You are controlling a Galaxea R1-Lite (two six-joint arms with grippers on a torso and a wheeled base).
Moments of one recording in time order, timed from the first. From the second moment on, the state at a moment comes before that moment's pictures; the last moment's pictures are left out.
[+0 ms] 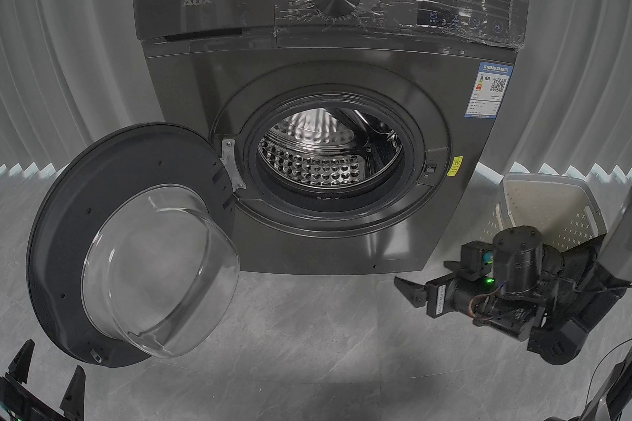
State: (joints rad) left arm 0.00 0.02 -0.02 0.00 0.00 0.00; right arm 0.59 1.91 -0.41 -1.09 -0.15 0.21
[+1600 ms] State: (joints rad) left arm 0.00 0.02 -0.02 0.00 0.00 0.00; right arm 0.08 0.16 -0.02 -0.07 0.02 0.05
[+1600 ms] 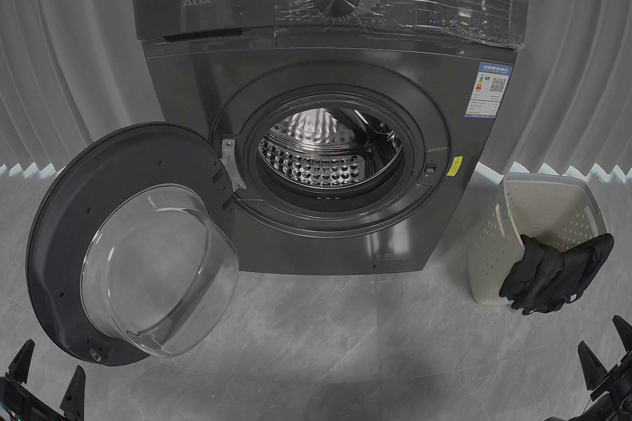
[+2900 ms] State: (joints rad) left arm 0.00 0.02 -0.02 0.00 0.00 0.00; right arm 0.00 0.01 -0.02 -0.01 0.00 -0.01
